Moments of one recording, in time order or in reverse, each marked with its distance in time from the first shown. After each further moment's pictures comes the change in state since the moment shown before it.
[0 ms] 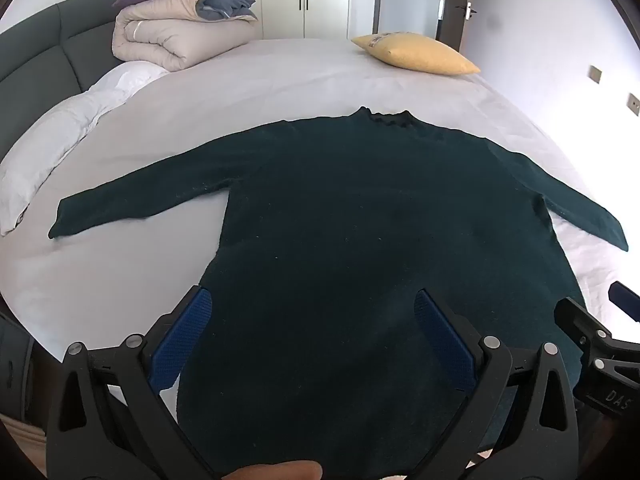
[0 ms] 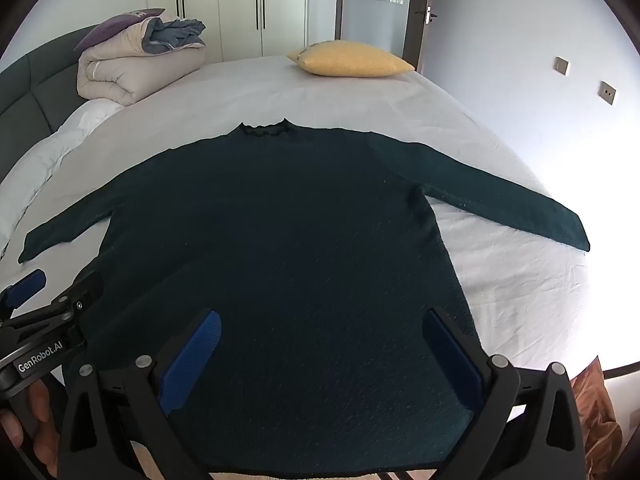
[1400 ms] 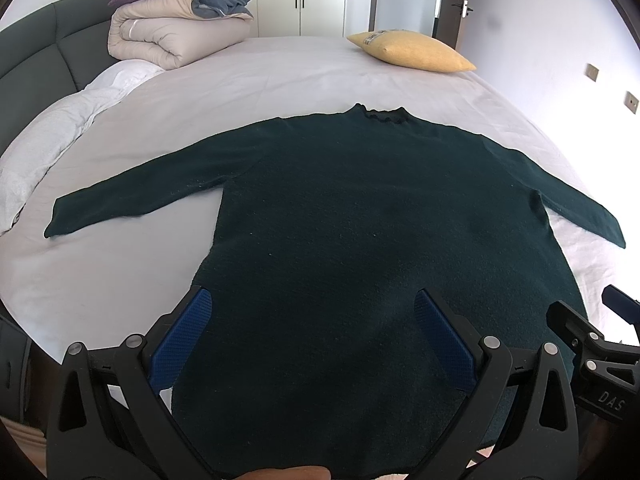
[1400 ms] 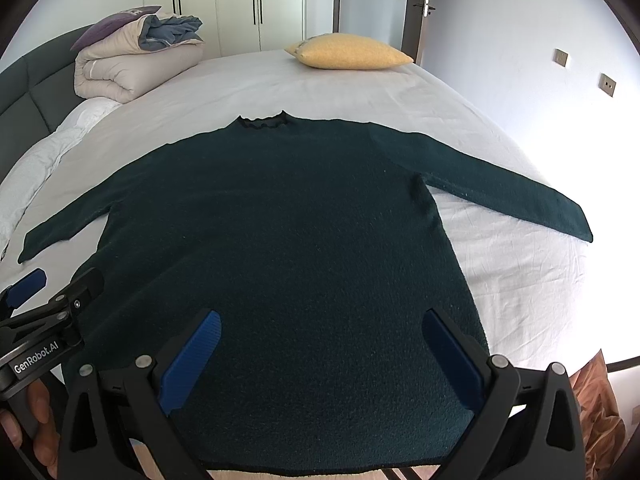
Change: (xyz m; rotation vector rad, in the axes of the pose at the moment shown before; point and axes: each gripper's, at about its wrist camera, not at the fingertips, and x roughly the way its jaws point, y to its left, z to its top) left arm 0.001 -0.008 -0.005 0.001 0.014 -0.011; right arm 0.007 -0.002 -0.004 0.011 0.017 0.003
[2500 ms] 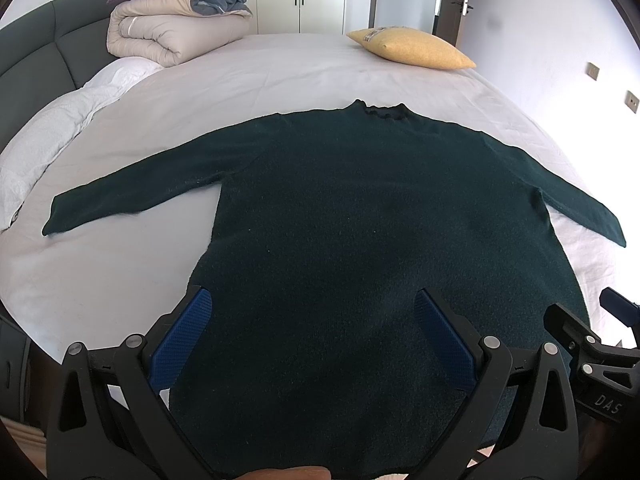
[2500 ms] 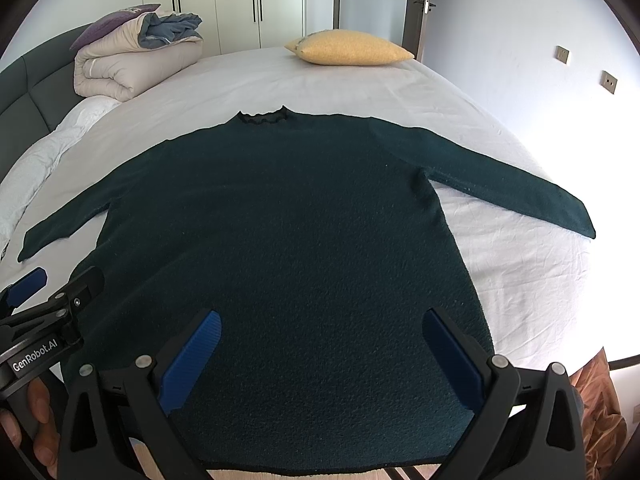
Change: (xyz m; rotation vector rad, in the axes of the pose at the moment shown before) left arm 0.004 0.000 -0.003 0.001 0.007 -0.002; right arm -0.001 0.001 -0.010 0.005 0.010 -0.001
